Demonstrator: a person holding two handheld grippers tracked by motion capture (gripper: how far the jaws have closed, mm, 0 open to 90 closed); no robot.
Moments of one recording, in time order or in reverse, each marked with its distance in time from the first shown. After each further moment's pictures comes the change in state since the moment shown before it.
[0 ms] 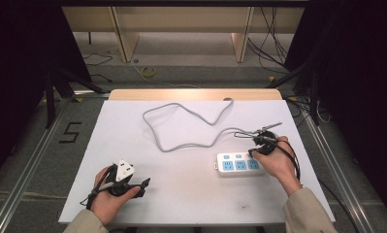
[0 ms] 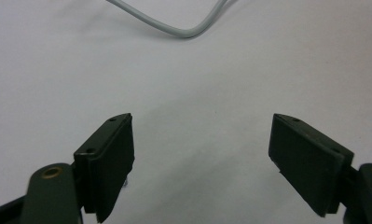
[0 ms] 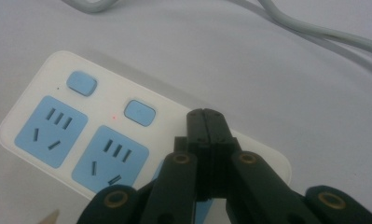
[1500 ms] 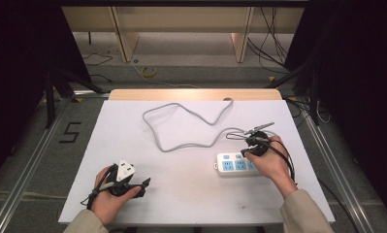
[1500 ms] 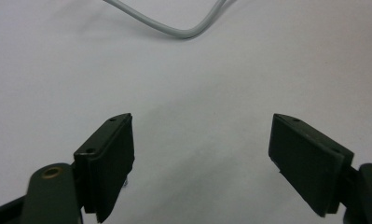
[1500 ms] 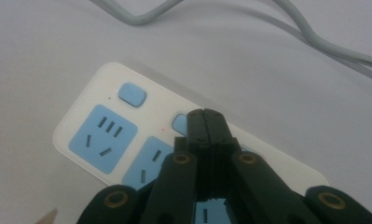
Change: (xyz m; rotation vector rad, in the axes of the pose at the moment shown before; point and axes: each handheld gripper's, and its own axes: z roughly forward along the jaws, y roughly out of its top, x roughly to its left) left arm -0.001 0.001 0.001 0.004 -0.001 0.008; right arm 0.025 0.009 -0.004 -0.012 0.033 -0.057
